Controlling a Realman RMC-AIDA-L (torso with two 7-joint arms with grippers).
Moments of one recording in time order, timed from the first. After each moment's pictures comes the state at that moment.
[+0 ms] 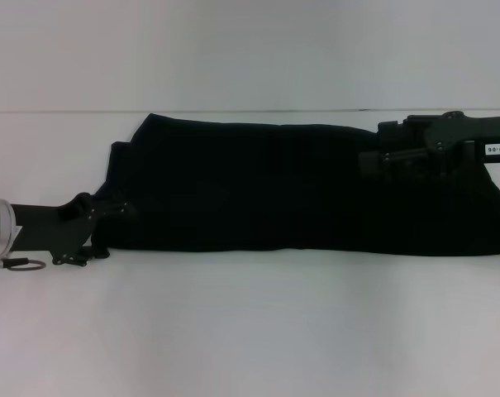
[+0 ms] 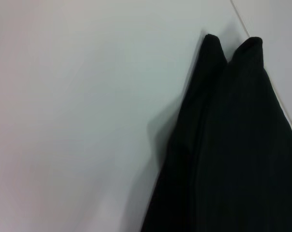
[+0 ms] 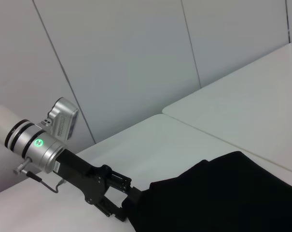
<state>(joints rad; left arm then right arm) -0.68 -2.00 0.46 0.54 2.47 1.20 -2.82 0.75 1.95 -0.65 -0.70 -2.08 -1.58 1.71</state>
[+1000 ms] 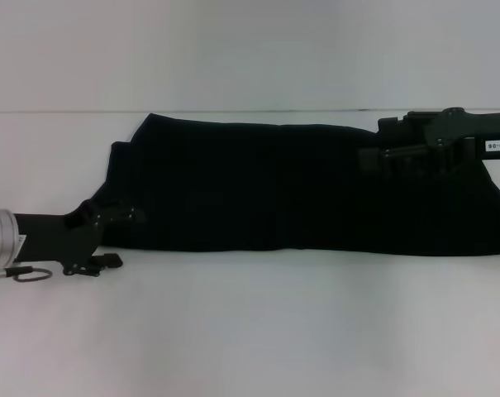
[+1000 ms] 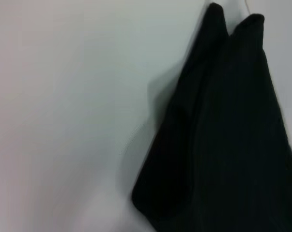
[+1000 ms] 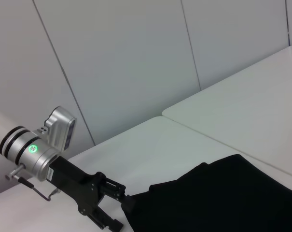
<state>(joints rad) -0.67 -2.00 0.39 0.50 2.46 1.26 -2.84 0.75 1.96 -0.65 -0.71 -2.08 -1.58 1.71</state>
